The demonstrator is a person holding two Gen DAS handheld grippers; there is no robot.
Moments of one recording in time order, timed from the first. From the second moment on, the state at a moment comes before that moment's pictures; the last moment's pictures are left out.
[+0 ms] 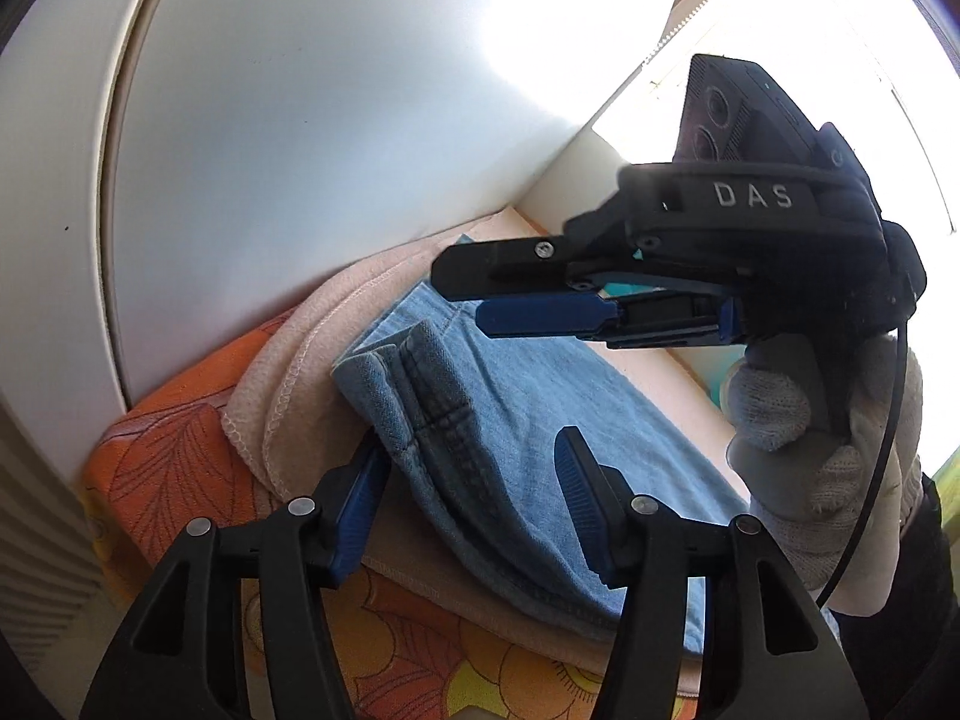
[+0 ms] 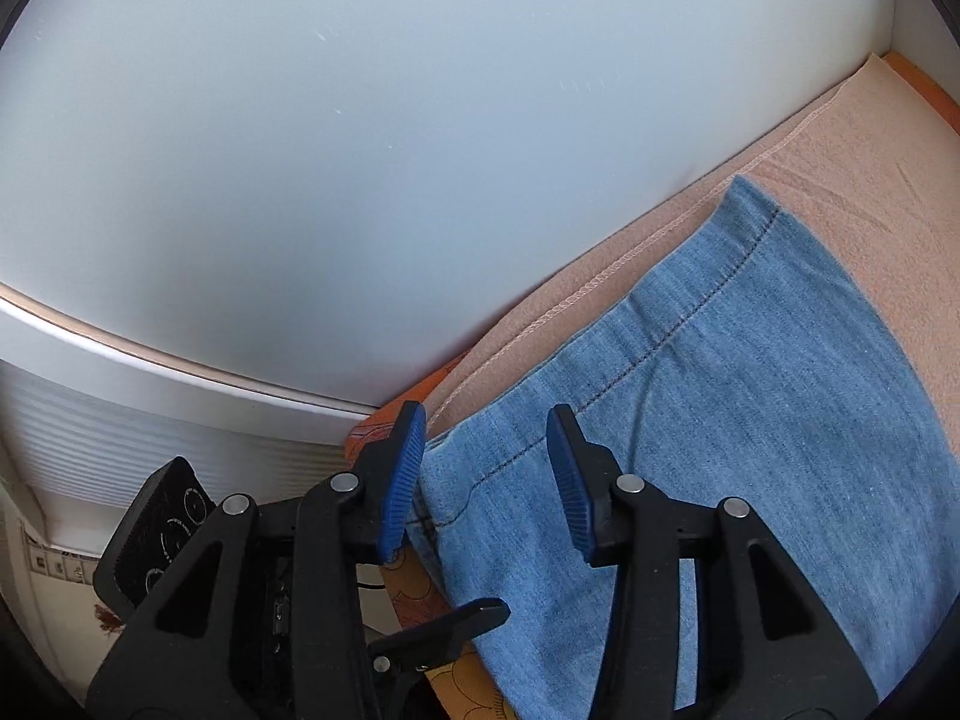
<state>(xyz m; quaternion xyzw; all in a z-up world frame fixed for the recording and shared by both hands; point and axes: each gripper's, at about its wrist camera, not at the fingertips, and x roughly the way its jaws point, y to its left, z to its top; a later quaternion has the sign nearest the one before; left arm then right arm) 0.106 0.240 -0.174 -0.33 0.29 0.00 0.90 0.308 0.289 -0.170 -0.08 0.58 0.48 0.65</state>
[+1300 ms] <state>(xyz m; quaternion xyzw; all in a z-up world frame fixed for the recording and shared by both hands) 0.100 0.166 -0.145 -0.14 0.27 -0.02 0.95 0.348 0.256 -0.158 -0.10 0.59 0.37 0.71</state>
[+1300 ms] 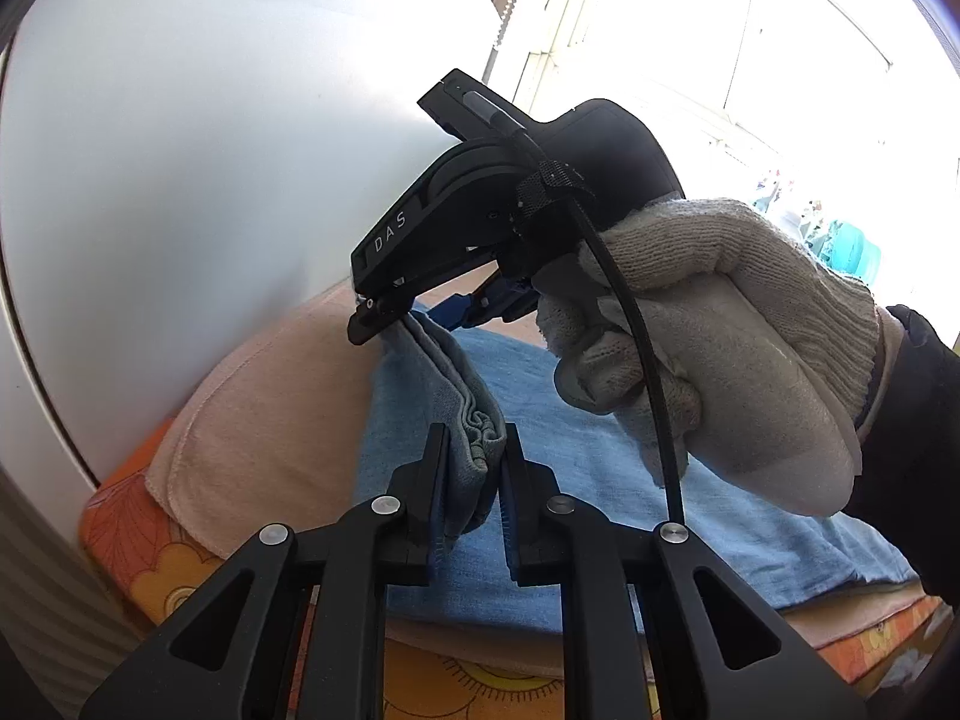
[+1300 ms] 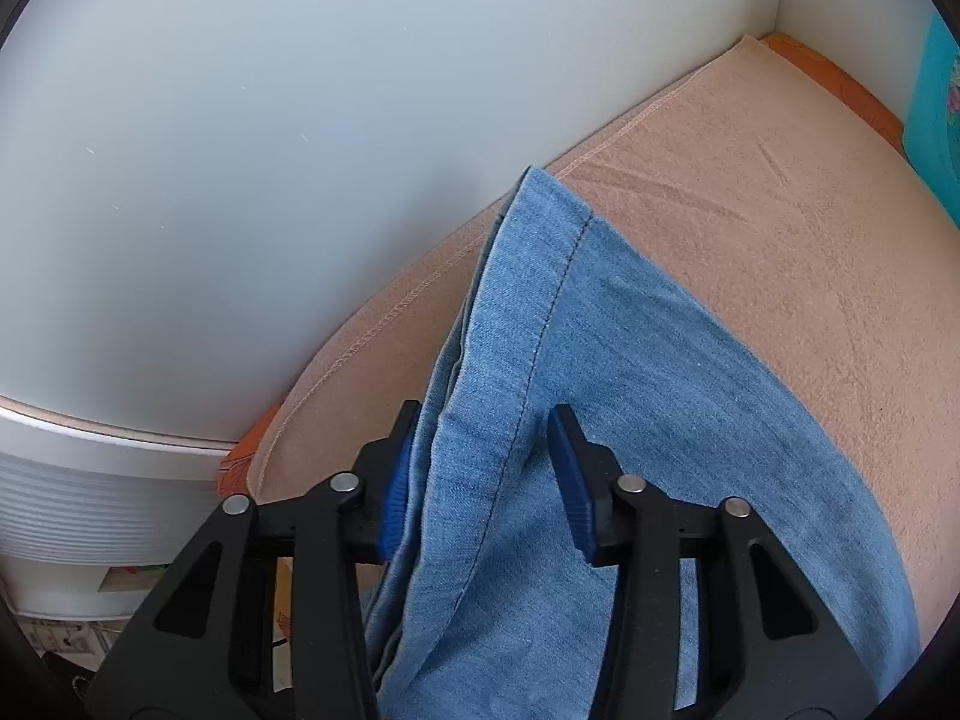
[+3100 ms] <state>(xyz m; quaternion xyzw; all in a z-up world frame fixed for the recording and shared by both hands) 0.239 -0.172 -0.084 -0.05 0.29 -0.47 0.83 0.272 -0.281 -0.053 0.09 0.46 0.13 0.87</state>
